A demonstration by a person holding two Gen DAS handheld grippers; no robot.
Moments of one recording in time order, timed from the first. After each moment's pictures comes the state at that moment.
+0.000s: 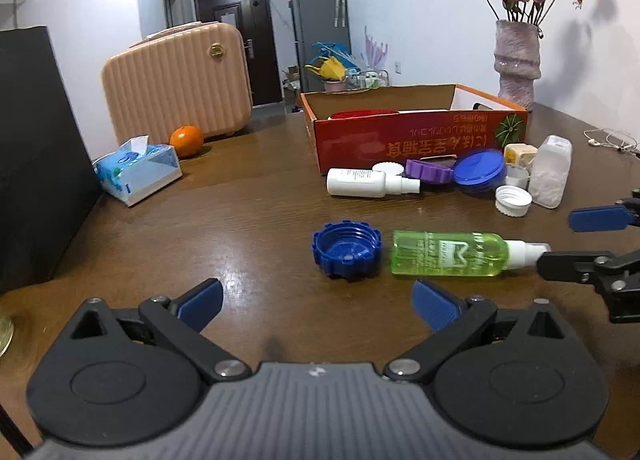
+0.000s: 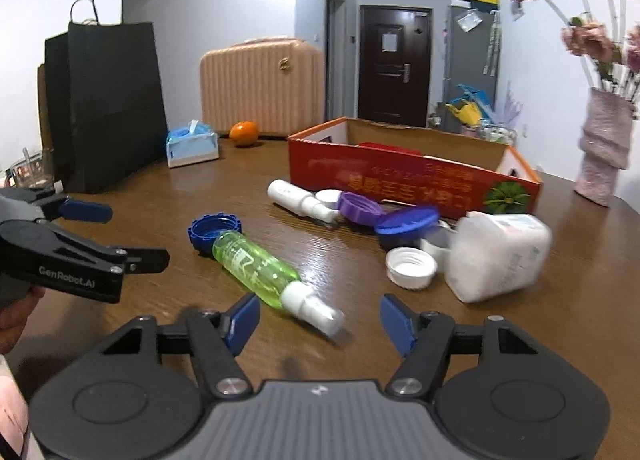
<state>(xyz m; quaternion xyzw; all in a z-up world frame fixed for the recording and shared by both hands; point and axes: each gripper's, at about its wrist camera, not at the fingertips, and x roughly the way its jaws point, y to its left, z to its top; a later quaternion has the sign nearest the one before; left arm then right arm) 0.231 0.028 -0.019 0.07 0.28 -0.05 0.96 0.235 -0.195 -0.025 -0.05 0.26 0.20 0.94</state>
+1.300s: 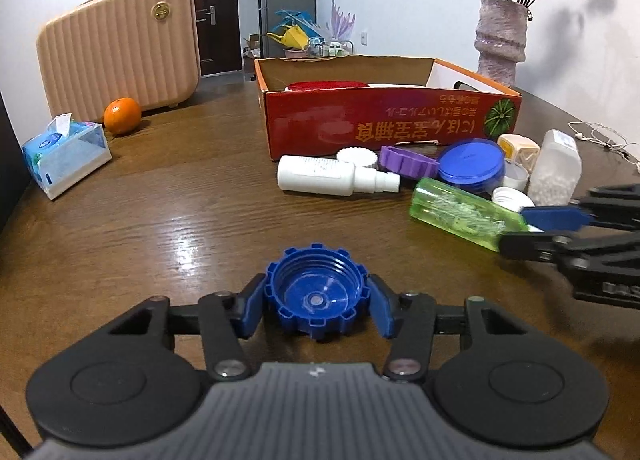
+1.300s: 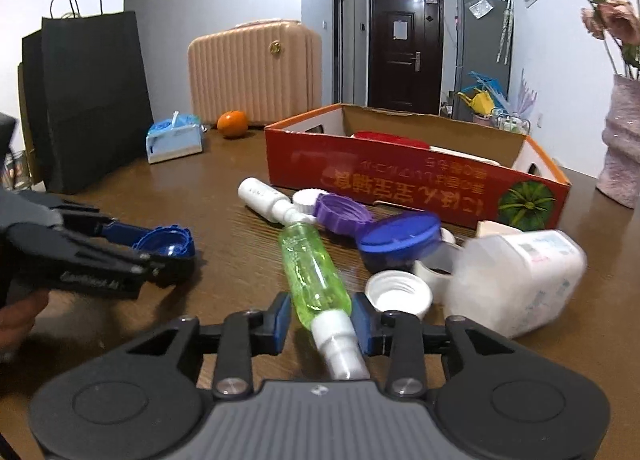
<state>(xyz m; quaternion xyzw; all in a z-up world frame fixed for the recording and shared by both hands) 0.310 0.014 -0.040 0.05 0.33 -0.11 0.94 0.306 -0.199 -0.039 -0.05 0.28 0.21 0.93</state>
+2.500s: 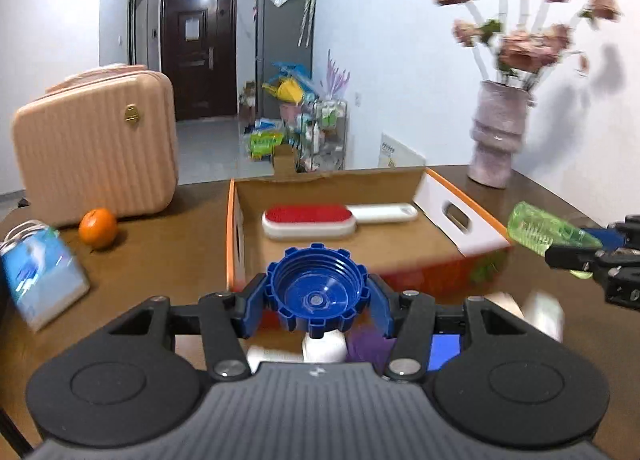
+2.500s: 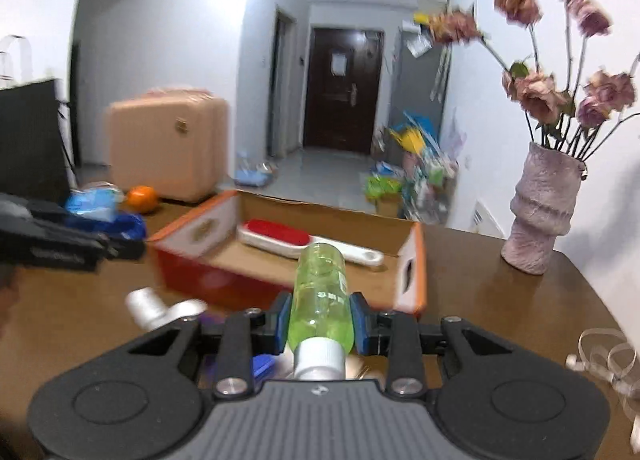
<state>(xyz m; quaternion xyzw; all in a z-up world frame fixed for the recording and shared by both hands) 0.367 -0.026 0.057 0.03 0.26 -0.12 0.96 0.370 -0.276 0.070 -0.07 0.24 0.11 0.96</state>
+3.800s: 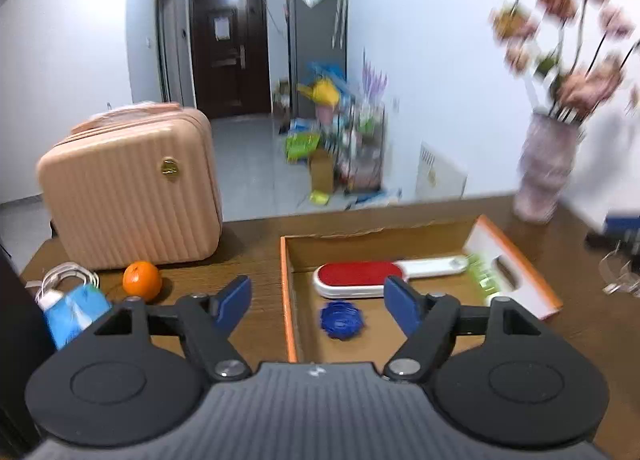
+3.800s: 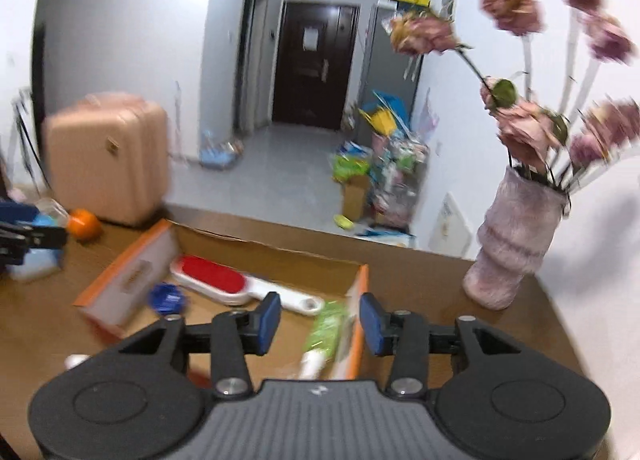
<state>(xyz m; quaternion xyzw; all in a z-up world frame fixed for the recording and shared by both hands) 0.466 -0.015 0.133 0.05 0.29 -0.06 0.95 0.429 -0.299 0.137 -0.06 0.26 0.08 0.96</state>
